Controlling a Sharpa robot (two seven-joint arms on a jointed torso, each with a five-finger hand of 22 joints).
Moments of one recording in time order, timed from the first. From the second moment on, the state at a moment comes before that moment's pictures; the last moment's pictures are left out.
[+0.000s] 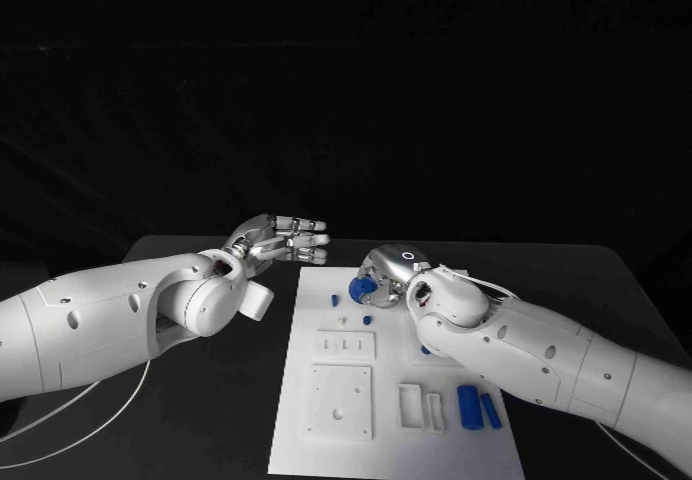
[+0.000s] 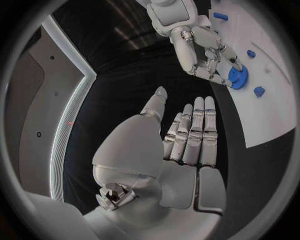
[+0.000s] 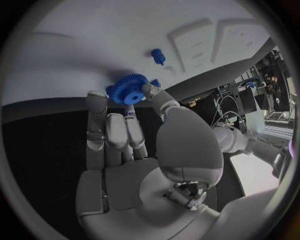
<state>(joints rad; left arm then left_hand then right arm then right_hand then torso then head) 1.36 -0.82 -0.19 1.47 -0.10 -0.23 0.32 1.40 0.04 -0.06 -0.09 0.14 0.79 0.18 0.06 0.06 1.02 0.16 0.05 0.06 1.12 0.13 0.09 0.06 0.08 0.96 0.12 0.24 0.08 1.03 -0.47 0.16 1.25 -1.87 -0.30 -0.28 1.22 -0.18 0.37 -0.14 0.44 1.16 0.07 0.06 0.10 1.36 -0.01 1.27 1.31 1.46 -0.07 1.18 1.14 0.08 1.47 -0.09 0.49 1.30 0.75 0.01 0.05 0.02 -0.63</state>
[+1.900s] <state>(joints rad) 1.36 -0.82 -0.19 1.45 -0.10 -0.23 0.32 1.40 0.04 -0.06 -0.09 0.14 0.79 0.18 0.06 0.06 1.02 0.16 0.05 0.06 1.12 0.13 0.09 0.06 0.08 0.96 0.12 0.24 0.08 1.02 -0.51 0.14 1.25 -1.82 -0.30 -0.27 1.22 -0.19 0.13 0.21 0.24 1.05 0.10 0.07 0.07 1.33 0.00 1.22 1.25 1.46 -0.07 1.14 1.11 0.08 1.47 -0.09 0.44 1.25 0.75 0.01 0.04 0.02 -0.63</state>
